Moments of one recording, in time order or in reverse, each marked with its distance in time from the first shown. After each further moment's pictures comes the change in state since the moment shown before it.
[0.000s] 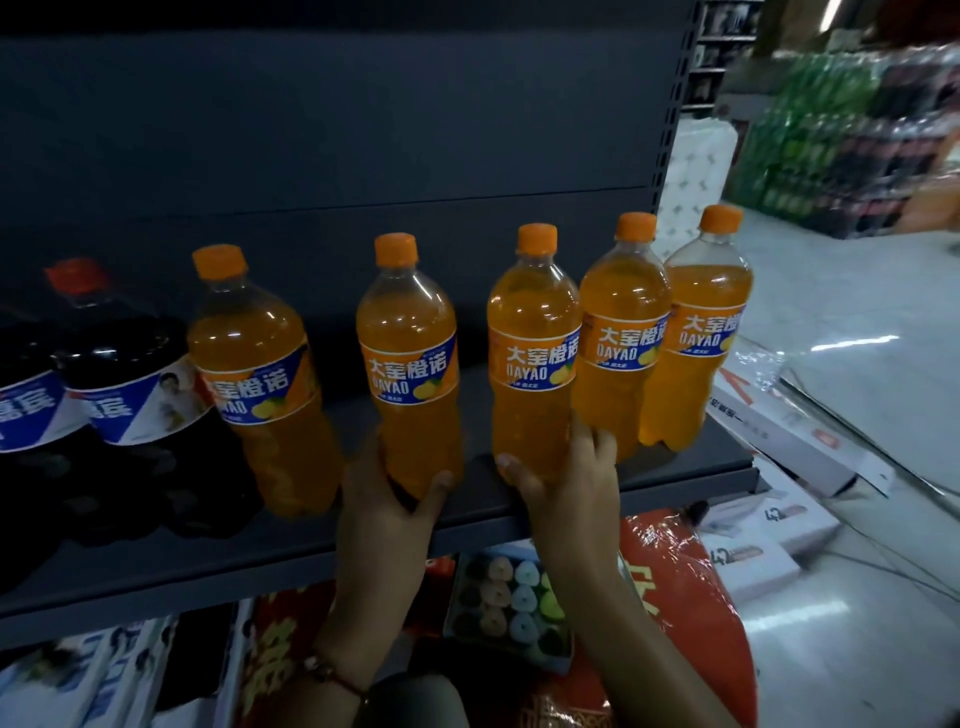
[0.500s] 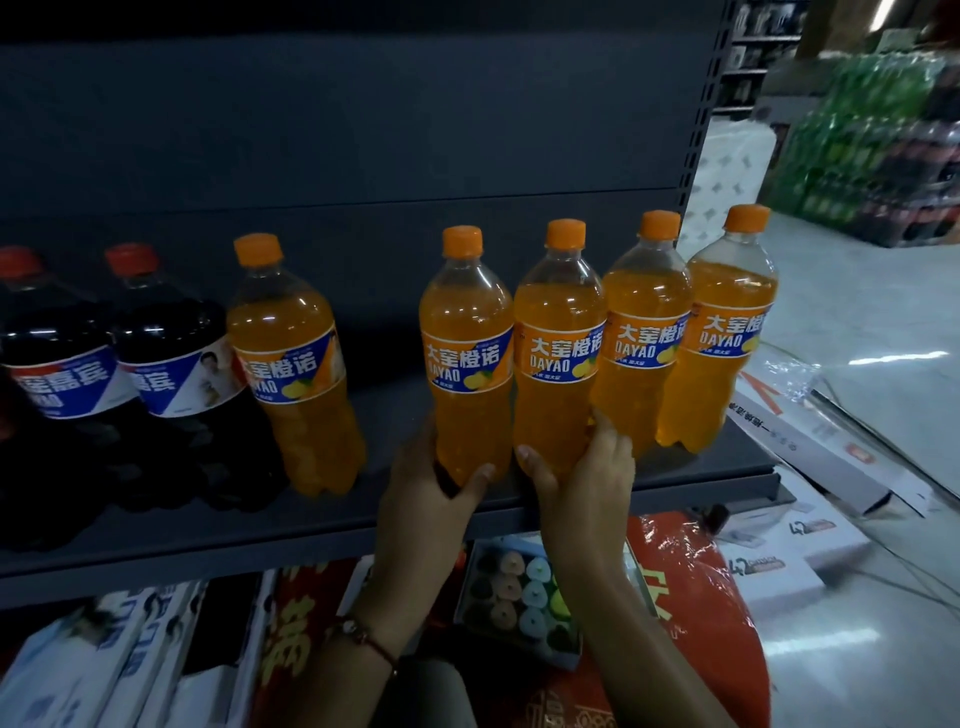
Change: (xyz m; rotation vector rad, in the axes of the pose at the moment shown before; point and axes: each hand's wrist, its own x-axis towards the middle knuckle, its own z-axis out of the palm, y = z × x) left_hand -0.006 0.015 0.011 0.017 -0.081 0.019; right_hand -0.005 0.004 0.006 0.008 0.069 -0.007
